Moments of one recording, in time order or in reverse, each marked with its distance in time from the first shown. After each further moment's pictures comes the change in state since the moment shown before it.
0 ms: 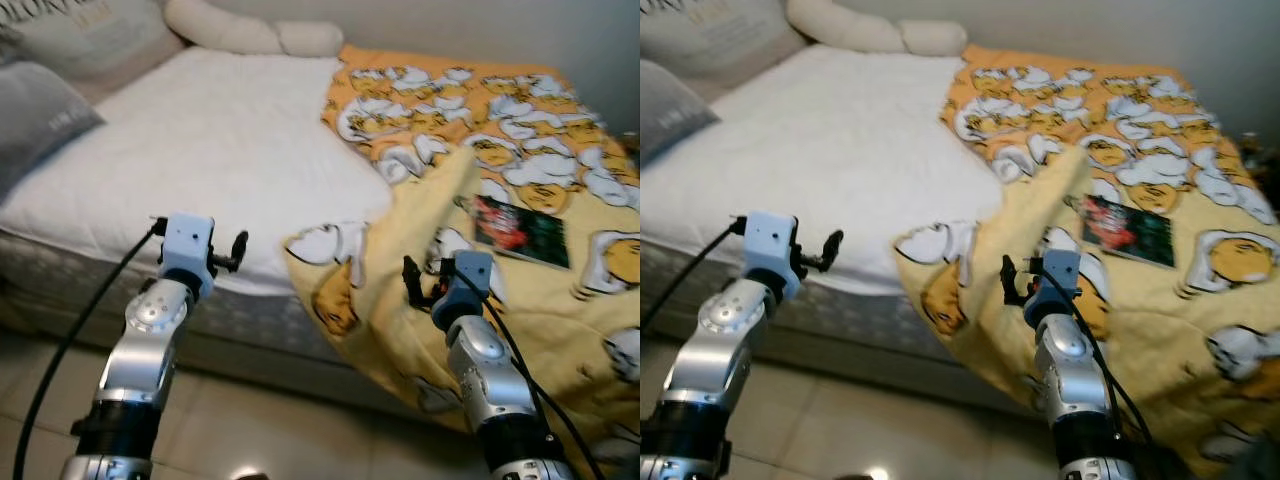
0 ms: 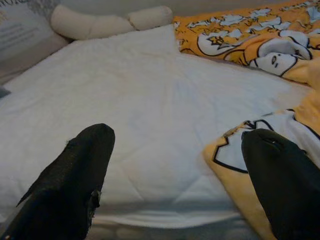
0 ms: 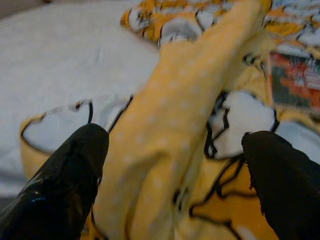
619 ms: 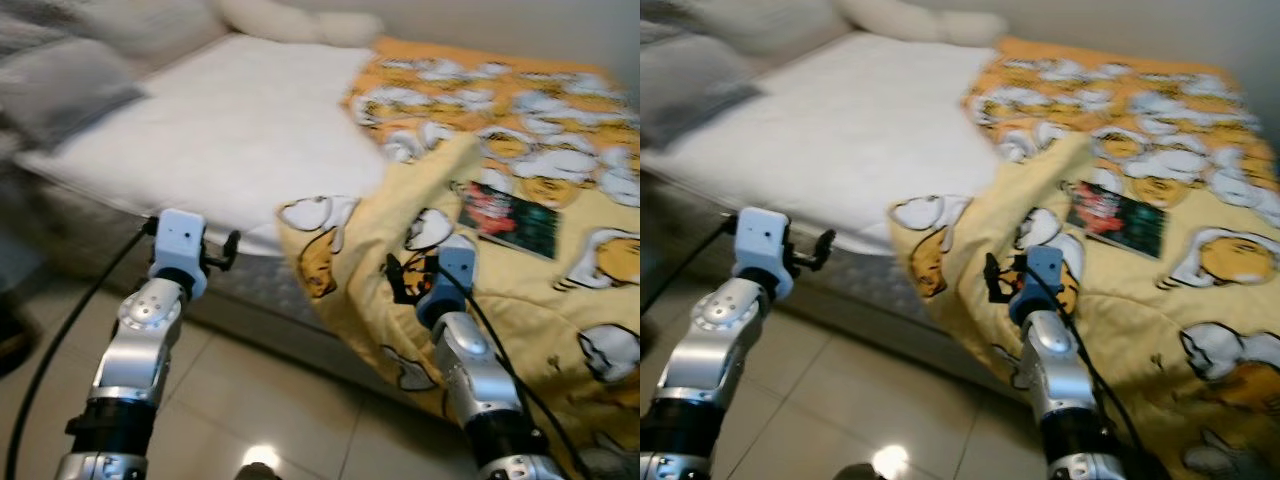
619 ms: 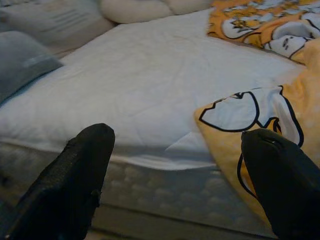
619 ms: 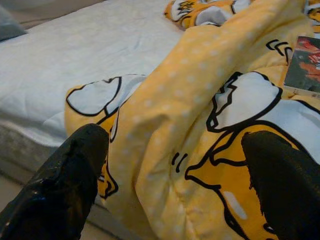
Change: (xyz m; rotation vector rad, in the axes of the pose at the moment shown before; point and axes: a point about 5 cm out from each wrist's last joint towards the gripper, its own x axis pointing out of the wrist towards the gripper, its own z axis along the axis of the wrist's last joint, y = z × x) left arm 0.001 0.005 -0.003 -0.007 0.014 0.016; right arm 0.003 0.006 0.002 -0.007 0.000 0.023
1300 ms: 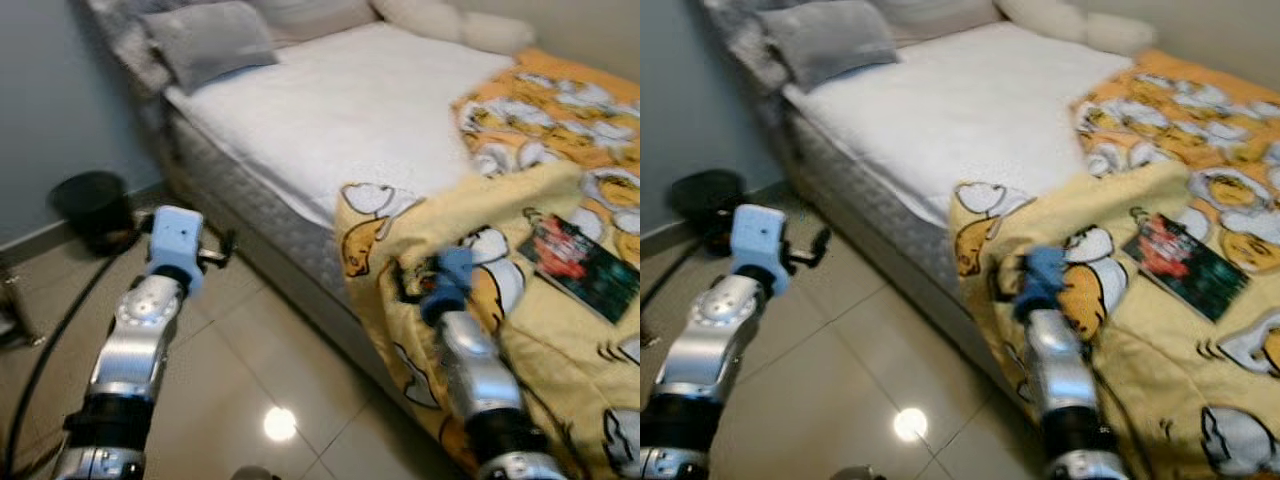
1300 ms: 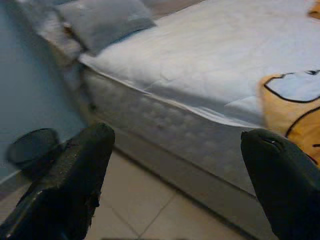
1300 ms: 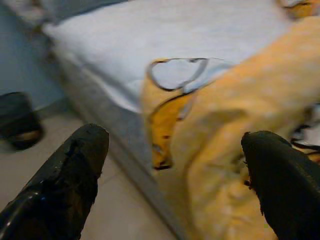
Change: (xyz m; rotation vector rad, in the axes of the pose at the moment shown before) left arm 0.002 0.007 0.000 -0.001 0.006 0.023; right arm 0.002 0.010 -0.002 0.009 0.008 0.029
